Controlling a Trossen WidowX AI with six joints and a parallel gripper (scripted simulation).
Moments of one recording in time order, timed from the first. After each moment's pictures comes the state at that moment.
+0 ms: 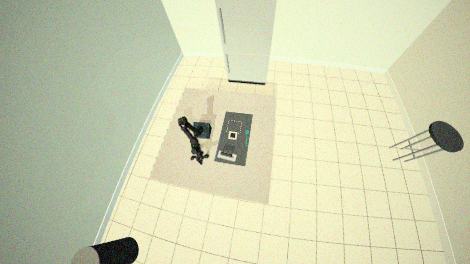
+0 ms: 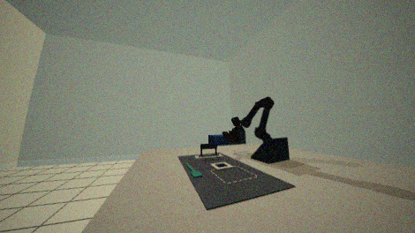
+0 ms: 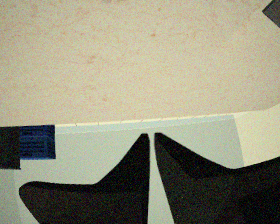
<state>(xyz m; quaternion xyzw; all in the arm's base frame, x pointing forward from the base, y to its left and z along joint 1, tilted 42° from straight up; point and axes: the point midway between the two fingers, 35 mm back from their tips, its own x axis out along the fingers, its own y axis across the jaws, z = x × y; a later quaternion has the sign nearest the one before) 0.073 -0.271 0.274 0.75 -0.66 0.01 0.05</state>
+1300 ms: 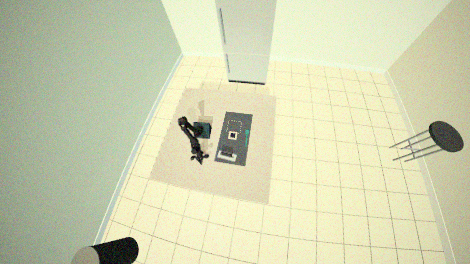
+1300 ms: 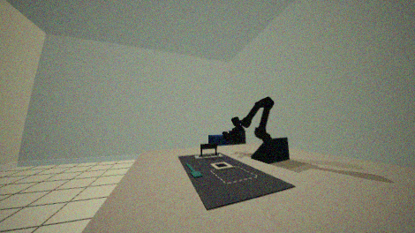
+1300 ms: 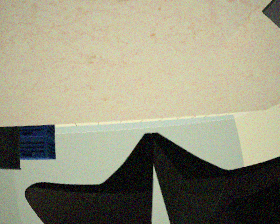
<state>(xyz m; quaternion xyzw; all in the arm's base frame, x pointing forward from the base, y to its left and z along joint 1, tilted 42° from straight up) 0.073 -0.271 0.274 0.75 -0.66 0.01 0.05</state>
